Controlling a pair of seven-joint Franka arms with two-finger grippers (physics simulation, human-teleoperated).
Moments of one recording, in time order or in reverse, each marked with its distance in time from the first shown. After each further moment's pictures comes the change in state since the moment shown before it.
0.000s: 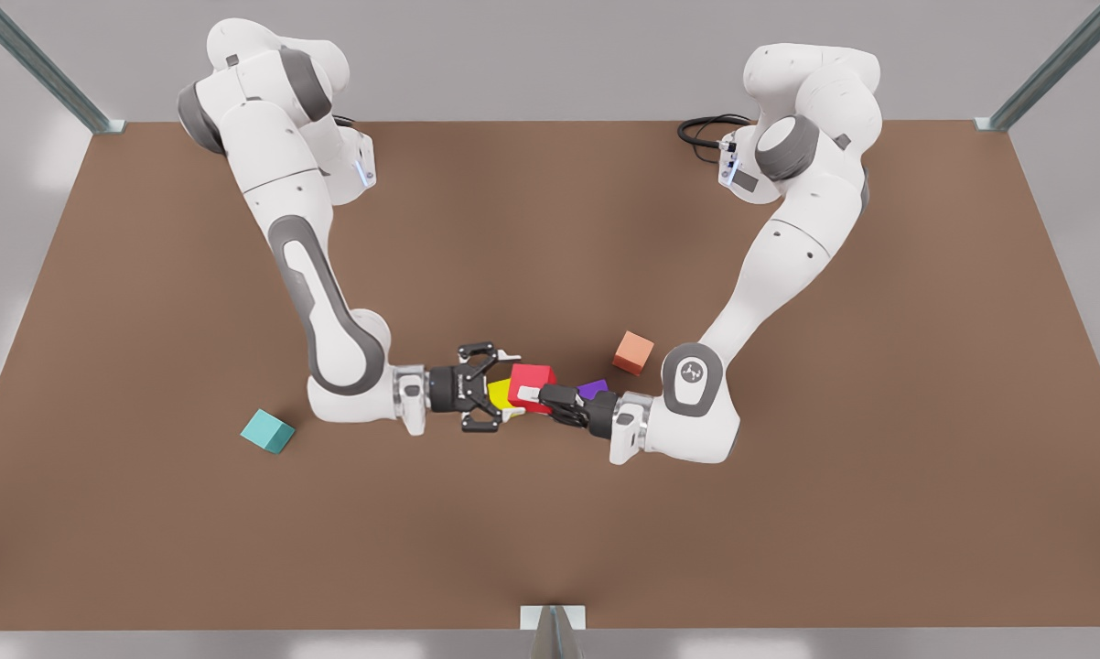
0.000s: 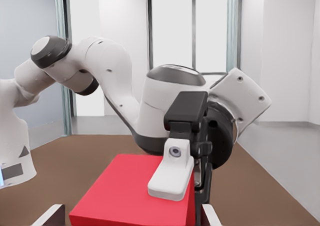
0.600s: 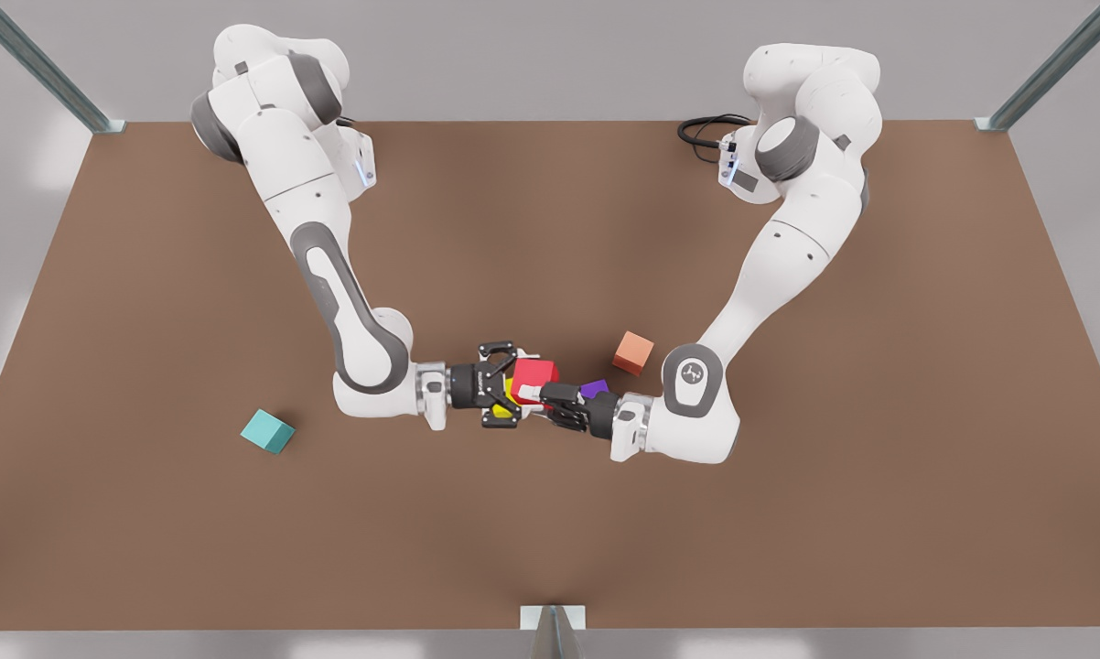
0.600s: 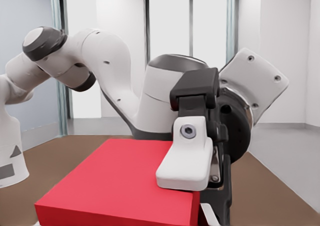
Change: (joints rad) left arm 0.001 0.004 0.000 -0.002 -0.014 0.001 0.091; right arm 0.037 0.038 0.014 0.005 0.051 0.047 -0.044
